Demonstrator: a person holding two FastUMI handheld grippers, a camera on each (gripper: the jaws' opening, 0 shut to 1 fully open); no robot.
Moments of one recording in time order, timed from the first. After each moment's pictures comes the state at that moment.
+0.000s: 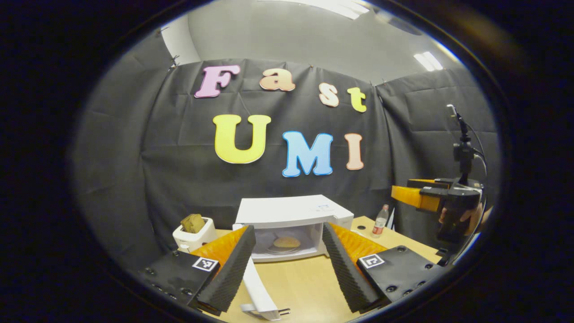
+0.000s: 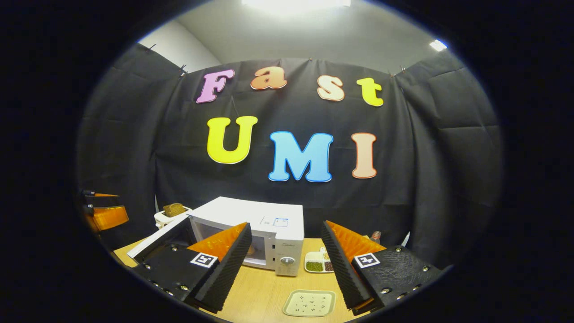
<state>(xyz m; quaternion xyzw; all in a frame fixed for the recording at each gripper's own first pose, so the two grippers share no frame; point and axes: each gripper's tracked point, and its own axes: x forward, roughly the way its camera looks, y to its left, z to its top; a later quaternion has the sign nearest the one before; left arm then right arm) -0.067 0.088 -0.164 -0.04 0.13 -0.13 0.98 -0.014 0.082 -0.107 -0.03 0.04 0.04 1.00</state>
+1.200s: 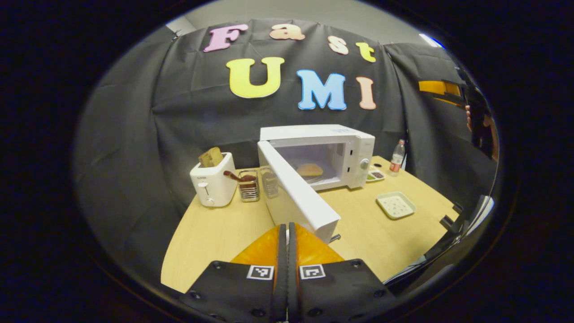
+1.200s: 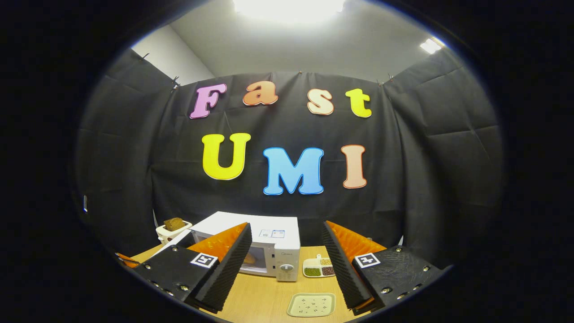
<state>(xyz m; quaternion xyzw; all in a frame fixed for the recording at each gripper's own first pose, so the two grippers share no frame) -0.151 0.148 -0.340 0.01 0.30 -0.13 0.95 -0.026 0.081 -0.076 -0.02 0.01 0.02 1.00</state>
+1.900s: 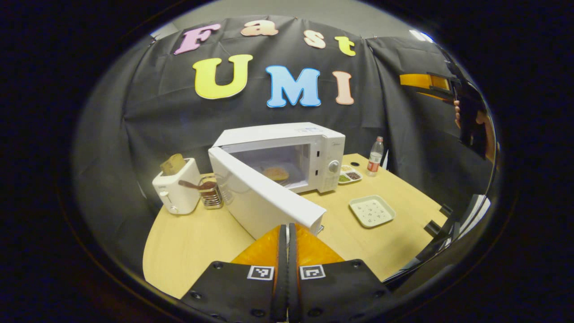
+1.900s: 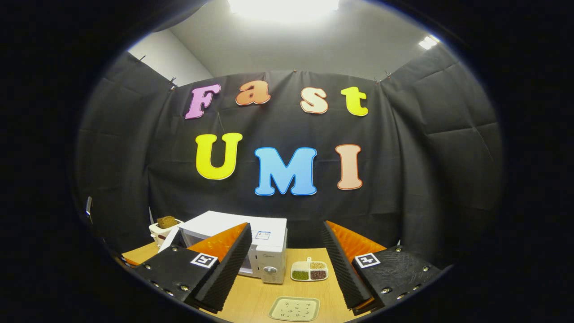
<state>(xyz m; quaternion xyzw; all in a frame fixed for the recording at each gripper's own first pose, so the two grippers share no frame) -0.121 0.031 -0.332 0.01 0.31 -0.18 0.93 -0.013 0.023 -0.079 -0.02 0.02 0.03 1.00</state>
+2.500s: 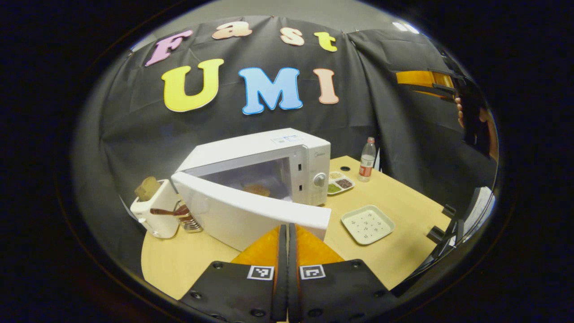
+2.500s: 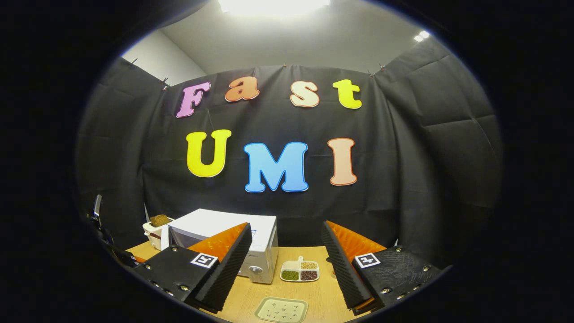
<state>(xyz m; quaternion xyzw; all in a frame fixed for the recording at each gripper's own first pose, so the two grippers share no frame) -0.047 -0.040 -0.335 0.04 0.29 -0.23 0.93 0.009 -0.029 -0.085 0.00 0.03 0.02 1.00</state>
